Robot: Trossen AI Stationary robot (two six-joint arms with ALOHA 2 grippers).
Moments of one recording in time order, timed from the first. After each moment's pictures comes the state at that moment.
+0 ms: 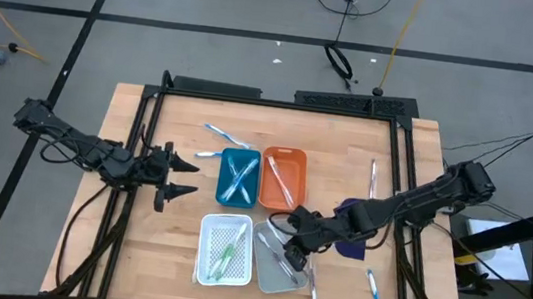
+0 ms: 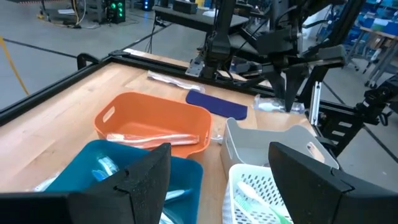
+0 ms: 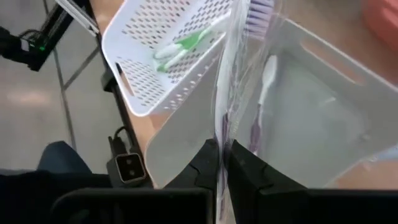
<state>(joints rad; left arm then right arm) -0.41 0.54 0.43 -0.09 -0.44 -0.31 0.41 1.55 1.21 -0.40 0.03 1.03</state>
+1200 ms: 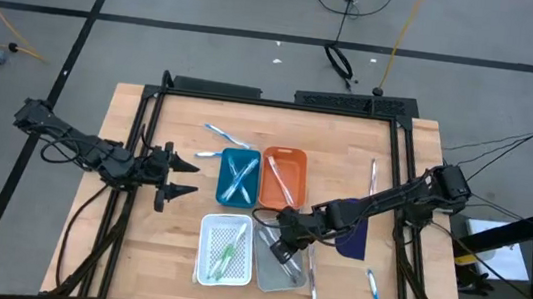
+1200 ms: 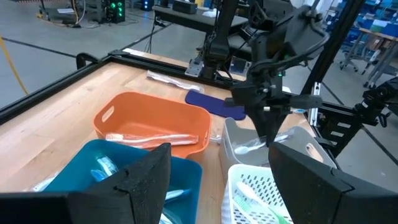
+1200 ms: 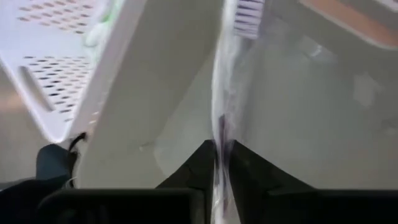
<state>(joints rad) -0.41 0.54 0.43 -0.09 -0.44 -0.32 0.32 1.74 1.17 -0.31 -0.14 1.14</state>
